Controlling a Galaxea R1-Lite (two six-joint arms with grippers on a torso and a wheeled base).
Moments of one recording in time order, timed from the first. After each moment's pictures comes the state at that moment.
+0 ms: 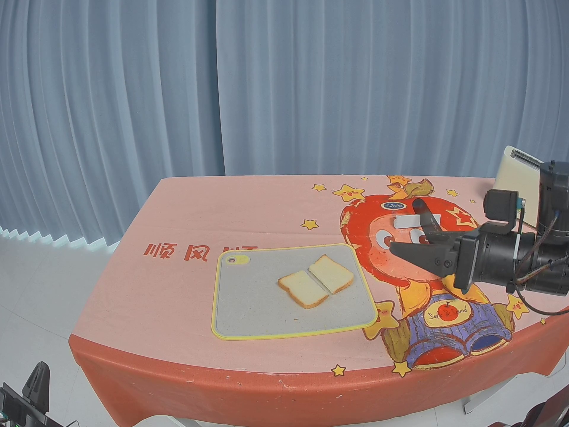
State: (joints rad) left arm 0.00 0.02 -0.02 -0.01 0.00 0.00; right arm 0.57 1.40 -0.70 -0.34 0.14 0.28
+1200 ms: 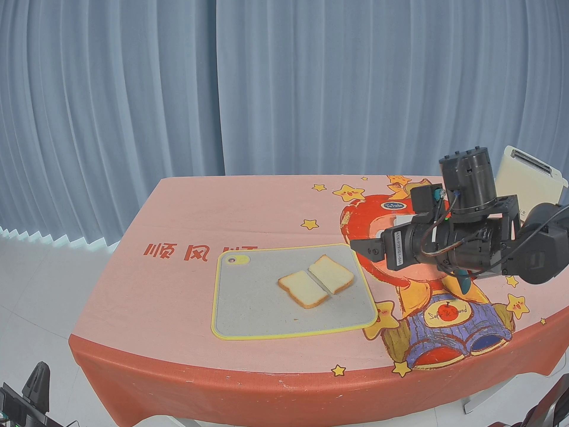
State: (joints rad) left arm 0.00 0.02 -0.02 -0.01 0.00 0.00; right arm 0.60 1.75 -1.00 -0.17 -0.13 0.16
